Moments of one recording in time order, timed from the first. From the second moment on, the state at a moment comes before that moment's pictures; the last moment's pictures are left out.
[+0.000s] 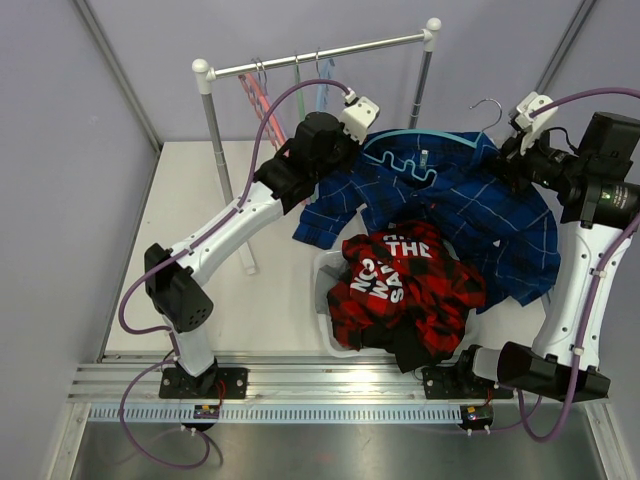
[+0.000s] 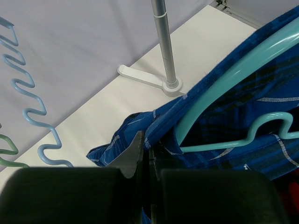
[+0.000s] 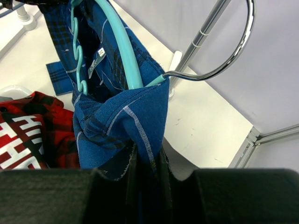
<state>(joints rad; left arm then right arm) -0.73 1.80 1.85 -0.31 -0.09 0.16 -0.31 1.28 1.81 -1.01 -0.87 -0.68</state>
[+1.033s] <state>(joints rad) -0.71 1.80 1.85 -0.31 -0.07 0.15 -0.37 1.29 1.82 -1.02 -0.98 -0.78</state>
